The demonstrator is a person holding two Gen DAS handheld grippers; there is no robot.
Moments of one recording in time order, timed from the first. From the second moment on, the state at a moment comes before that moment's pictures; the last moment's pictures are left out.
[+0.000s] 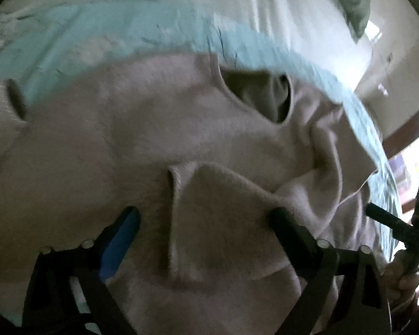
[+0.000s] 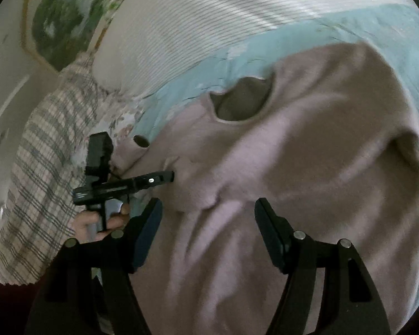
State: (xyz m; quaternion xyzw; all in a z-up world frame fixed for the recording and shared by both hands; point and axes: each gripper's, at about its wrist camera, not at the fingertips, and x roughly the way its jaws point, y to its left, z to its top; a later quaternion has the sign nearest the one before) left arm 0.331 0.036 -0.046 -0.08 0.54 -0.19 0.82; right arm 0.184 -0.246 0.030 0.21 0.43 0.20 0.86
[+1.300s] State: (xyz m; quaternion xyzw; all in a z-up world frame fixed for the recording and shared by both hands) left arm 0.292 0.104 -0.003 -0.15 0.38 -0.11 0.91; right arm 0.287 -0.401 0.038 0.17 0.43 0.00 0.89
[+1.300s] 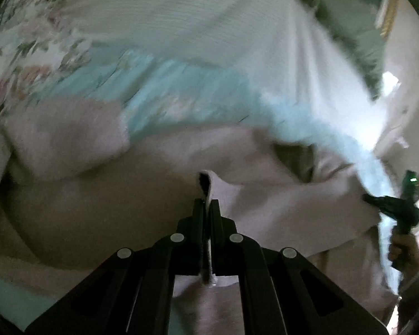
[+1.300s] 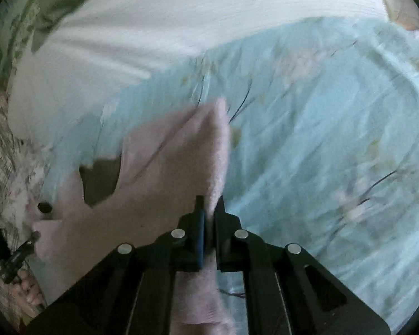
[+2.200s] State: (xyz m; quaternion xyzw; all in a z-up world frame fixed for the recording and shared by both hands) left arm 0.248 0.128 -0.004 -0.09 0.40 -0.04 0.91; right arm 0.201 -0.352 0.049 0.14 0.43 0.01 0.89
